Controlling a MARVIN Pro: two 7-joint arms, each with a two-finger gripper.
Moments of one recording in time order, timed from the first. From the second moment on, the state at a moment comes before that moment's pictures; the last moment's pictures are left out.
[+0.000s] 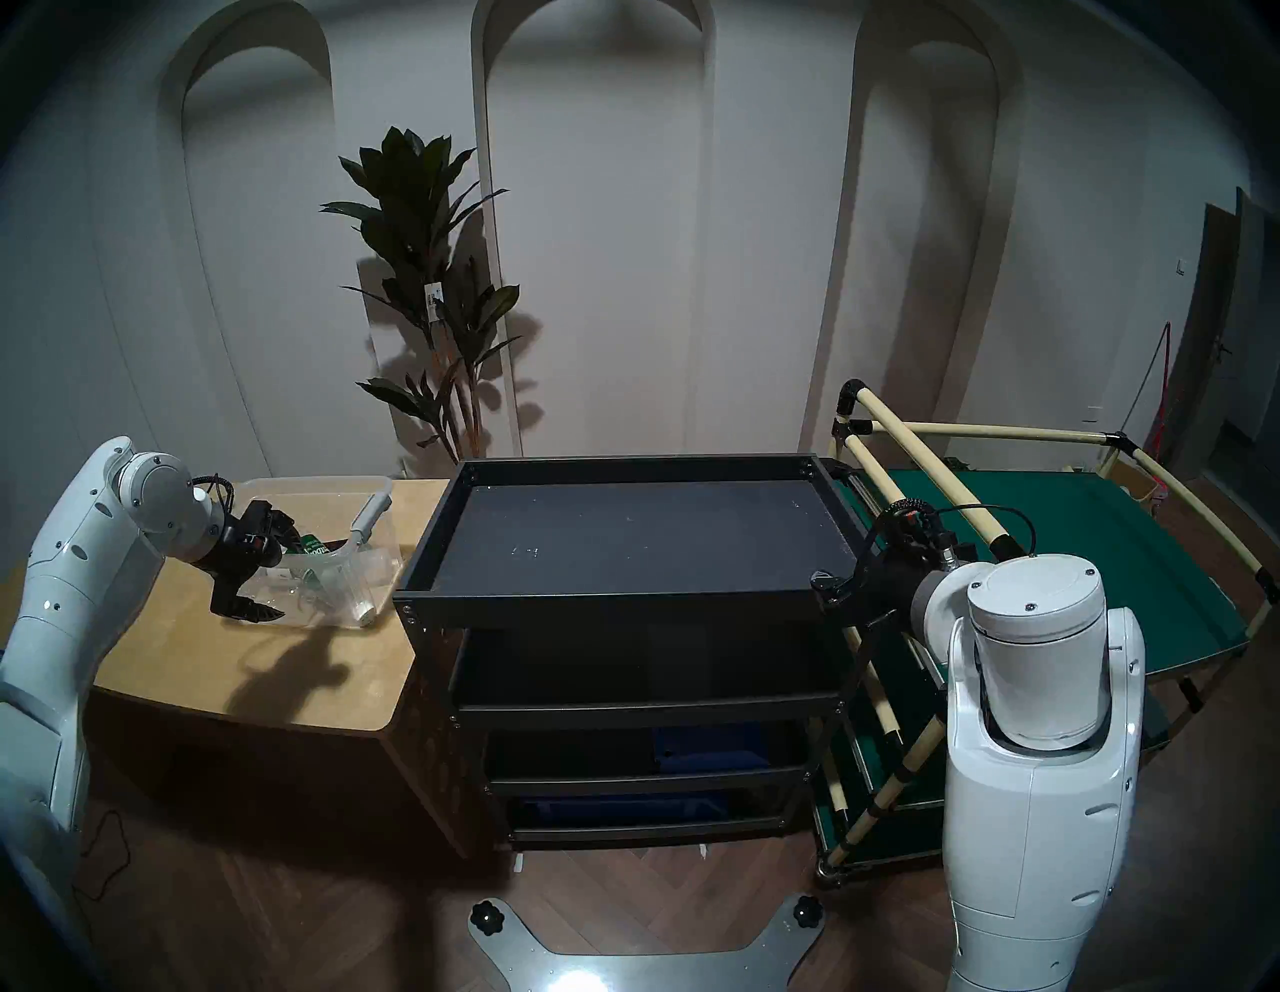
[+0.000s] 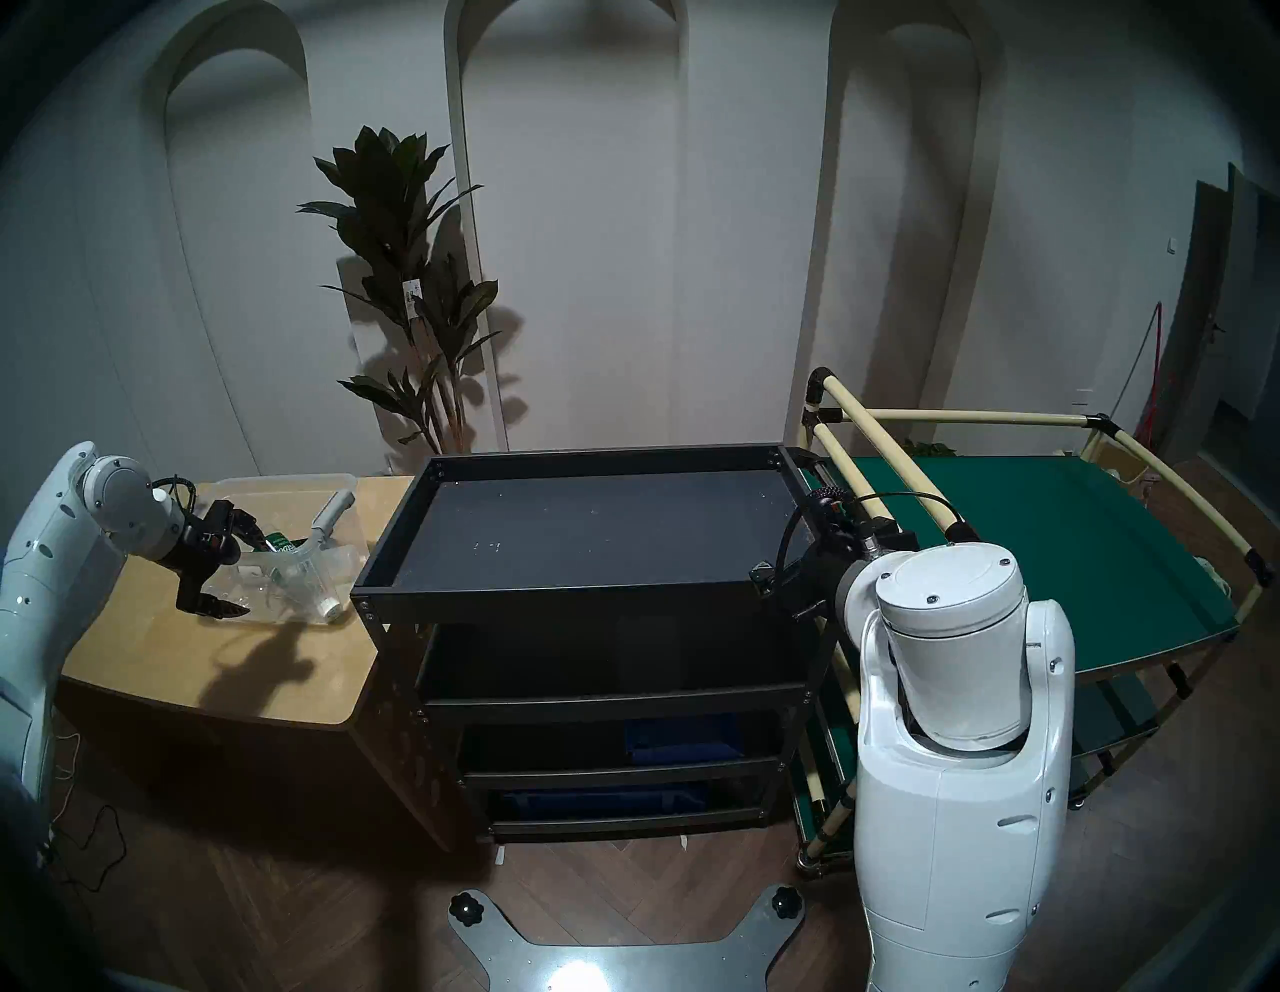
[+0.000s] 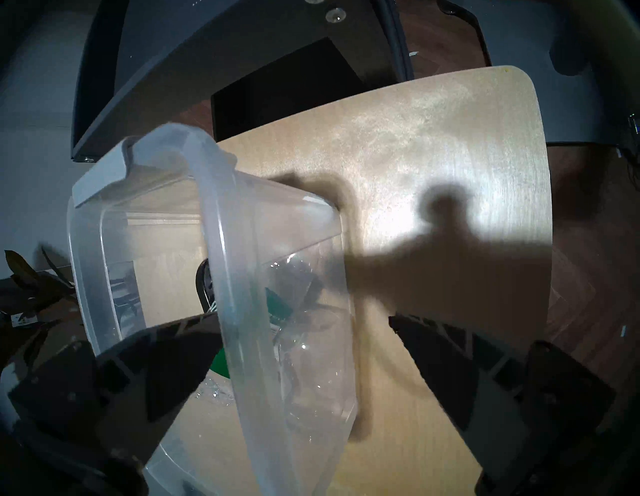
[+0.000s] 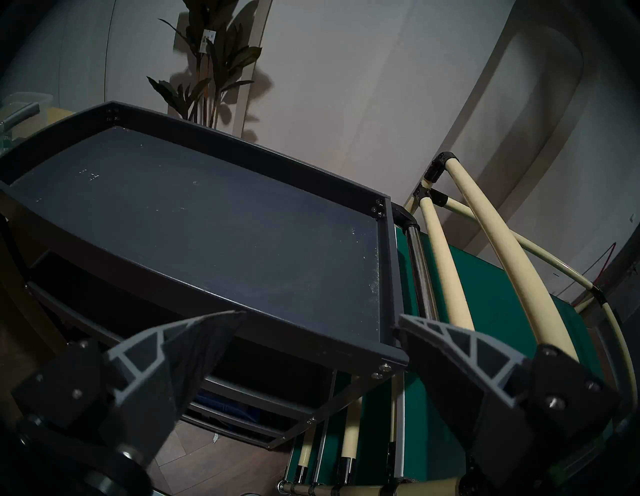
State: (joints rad) left arm 0.92 -0.62 -1.29 -1.05 0.59 -0.37 -1.22; right arm -1.66 -1.61 1.65 -2.35 -0.86 0.96 0.86
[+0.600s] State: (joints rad) left arm 0.85 -0.66 -1.21 -0.94 0.68 -0.41 -1.19; right arm -1.66 -1.61 1.65 -2.35 -0.86 0.96 0.86
